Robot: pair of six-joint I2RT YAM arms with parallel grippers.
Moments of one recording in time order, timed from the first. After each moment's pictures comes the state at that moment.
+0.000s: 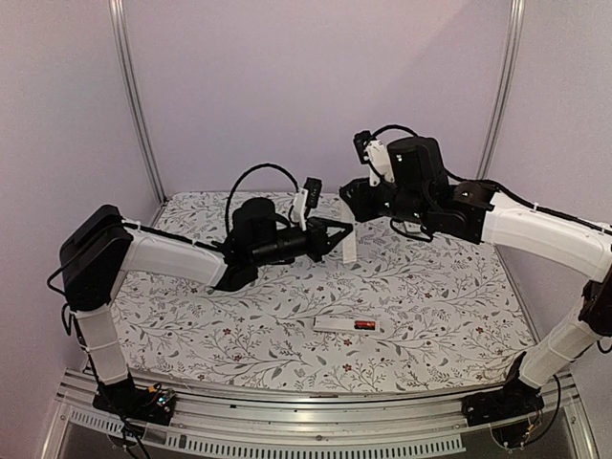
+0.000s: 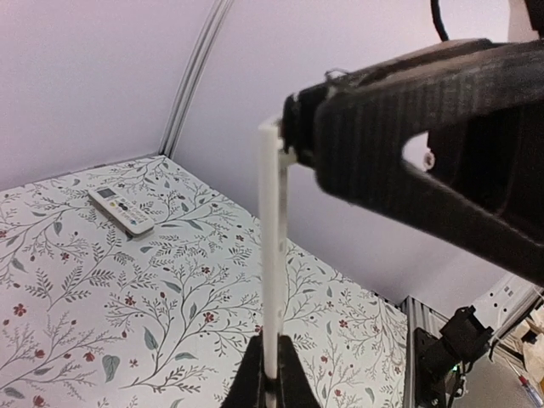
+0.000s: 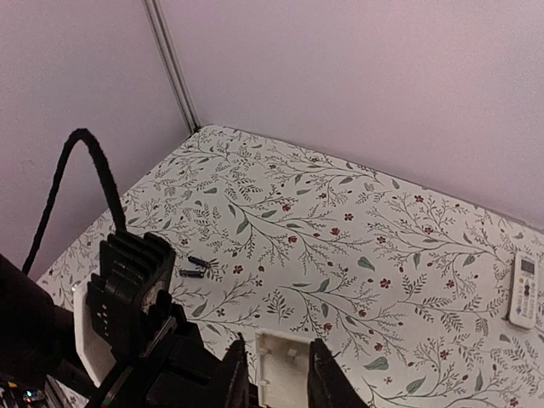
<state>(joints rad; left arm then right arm) -0.87 1.88 1.09 0.78 0.28 -0.44 0.89 1.52 1.37 -0.23 0.24 0.27</state>
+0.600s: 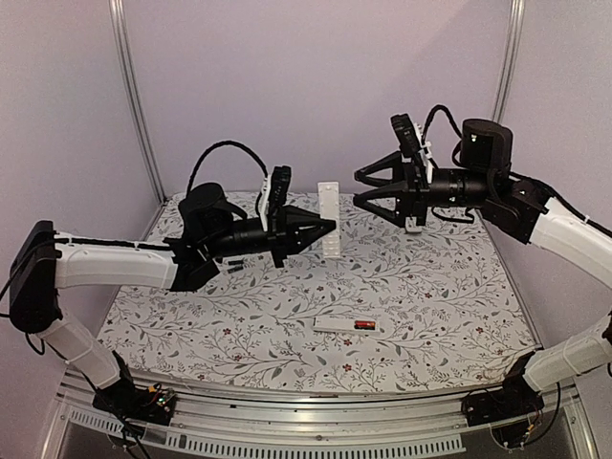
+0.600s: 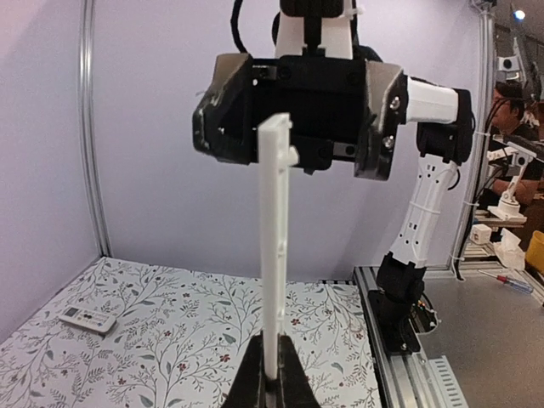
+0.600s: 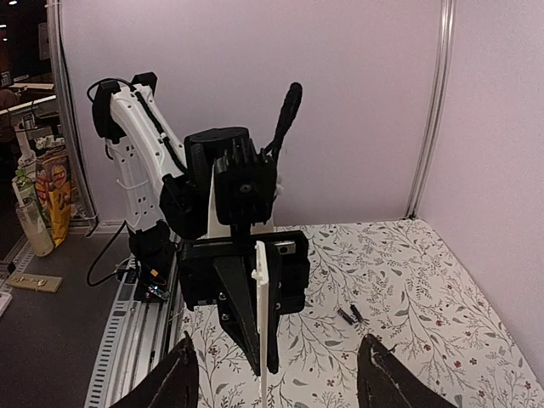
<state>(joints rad) -0.87 1.55 0.93 0.78 0.57 -0.13 0.70 1.27 1.24 -0.09 -0.72 -0.12</state>
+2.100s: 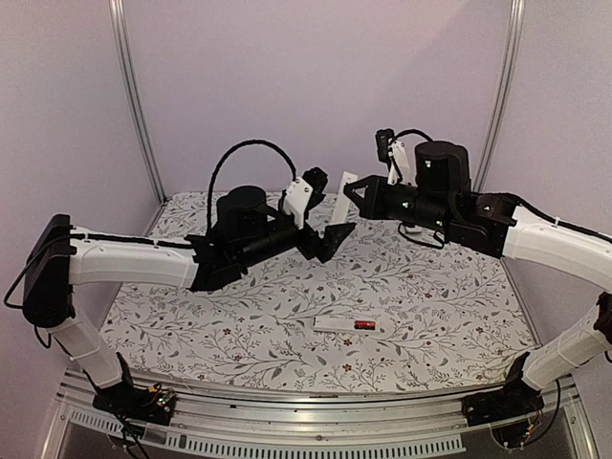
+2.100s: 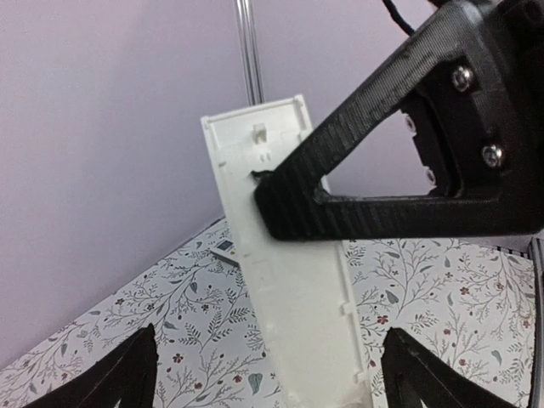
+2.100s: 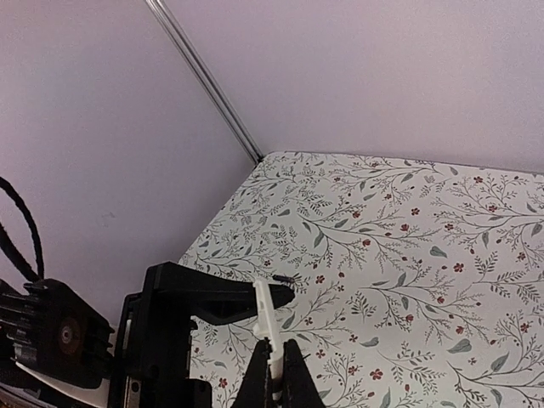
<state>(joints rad) -0.98 1.64 1.07 0.54 -0.06 0.09 0.88 1.39 1.23 -0.08 0.09 0.51</state>
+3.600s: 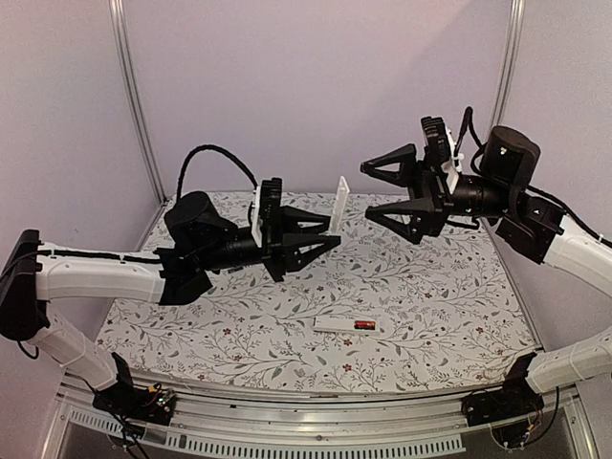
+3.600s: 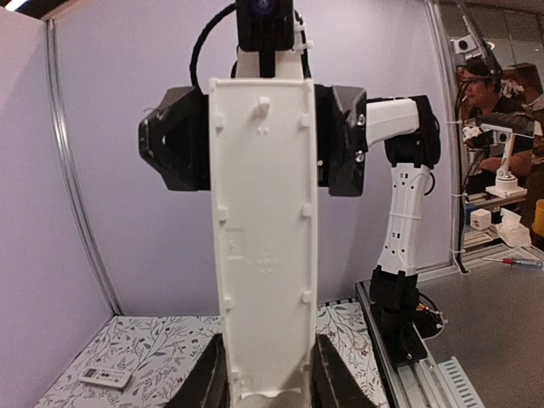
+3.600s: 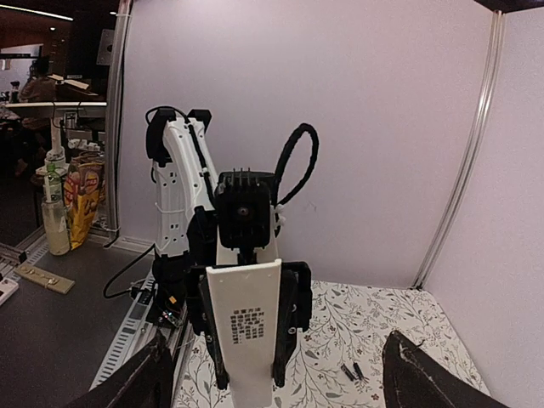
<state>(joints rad) -0.98 1.45 0.88 0.82 0.51 0.04 0.76 1.14 1.13 0.12 -0.75 -0.13</state>
